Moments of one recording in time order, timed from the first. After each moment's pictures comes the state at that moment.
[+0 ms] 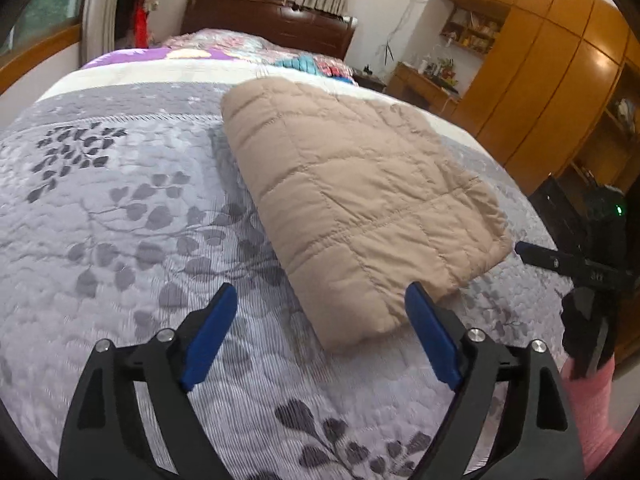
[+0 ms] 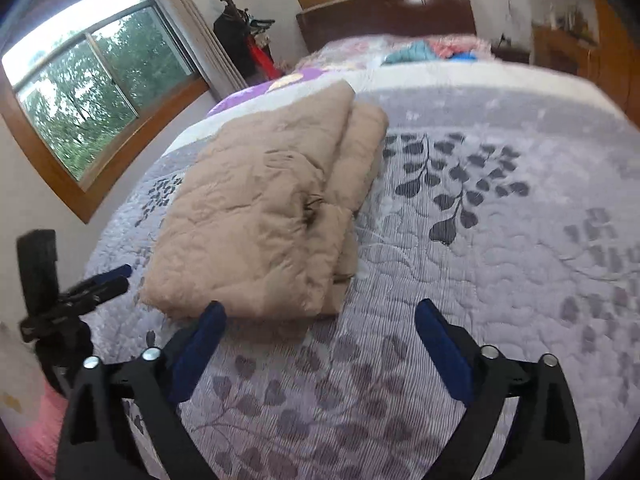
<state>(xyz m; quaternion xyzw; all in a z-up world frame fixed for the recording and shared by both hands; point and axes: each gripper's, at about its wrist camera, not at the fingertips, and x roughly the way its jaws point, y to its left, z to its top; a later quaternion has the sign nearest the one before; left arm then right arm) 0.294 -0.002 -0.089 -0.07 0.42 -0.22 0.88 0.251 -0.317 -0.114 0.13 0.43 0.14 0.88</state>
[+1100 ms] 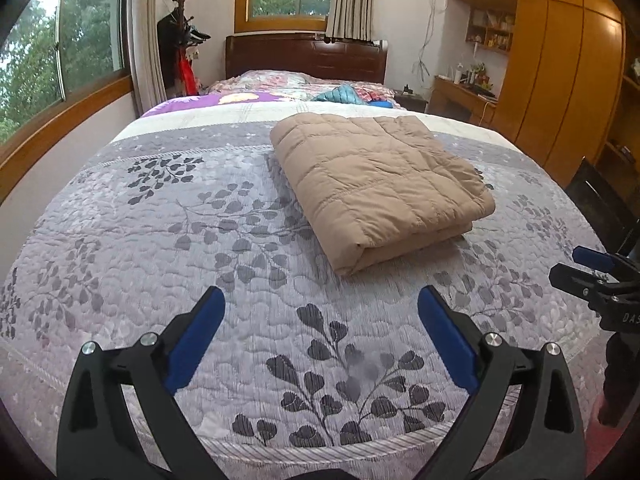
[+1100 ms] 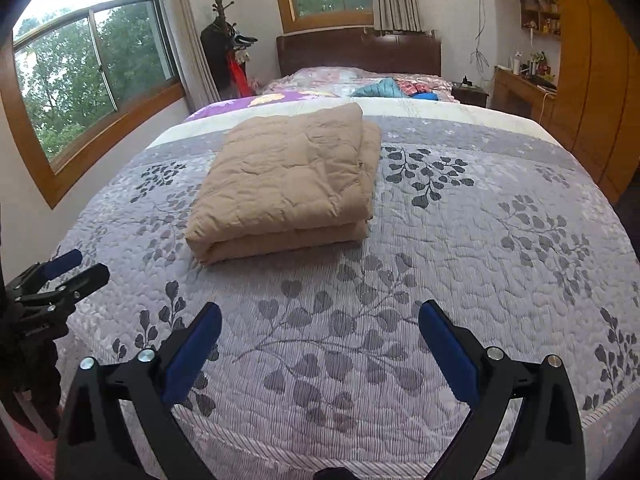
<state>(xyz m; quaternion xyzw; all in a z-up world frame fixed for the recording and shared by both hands) 0.166 -0.011 -0.039 0.01 0.37 -0.11 0.92 0.148 -0.235 -0.067 0.07 0.40 0.05 0.91</state>
